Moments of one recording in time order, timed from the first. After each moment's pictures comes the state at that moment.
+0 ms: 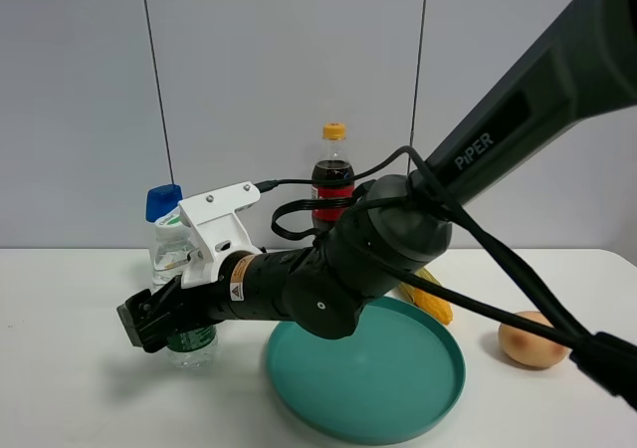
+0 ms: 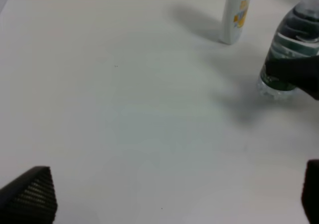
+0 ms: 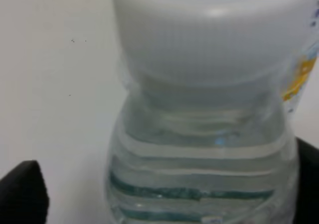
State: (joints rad) left arm -0.01 -0.01 -0.51 -0.01 1.06 -0.03; right arm 0.84 2.28 -1.32 -0.29 -0.56 0.12
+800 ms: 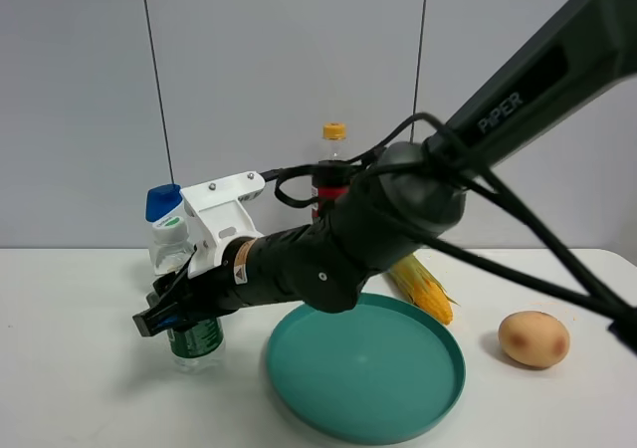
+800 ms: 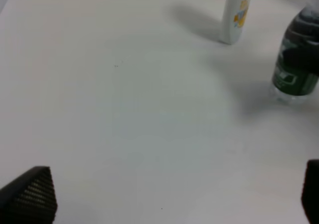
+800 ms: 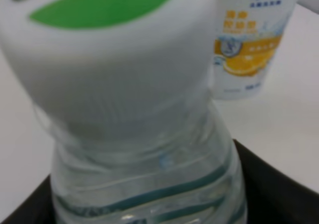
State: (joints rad) left arm -0.01 -0.01 -0.51 -0.01 1.06 -0.03; right arm 0.84 2.21 -1.32 -0.27 -0.39 0.12
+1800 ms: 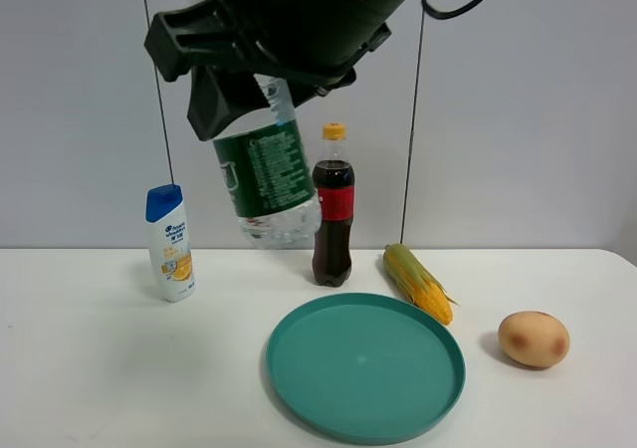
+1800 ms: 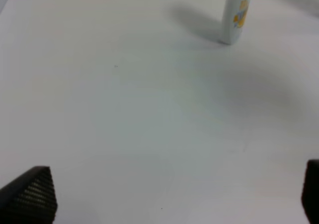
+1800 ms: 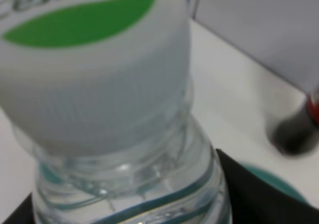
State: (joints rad) left arm -0.01 -0.01 -0.51 -0.01 1.06 -0.03; right arm 0.97 1.53 -1.32 -0.22 0.51 0.13
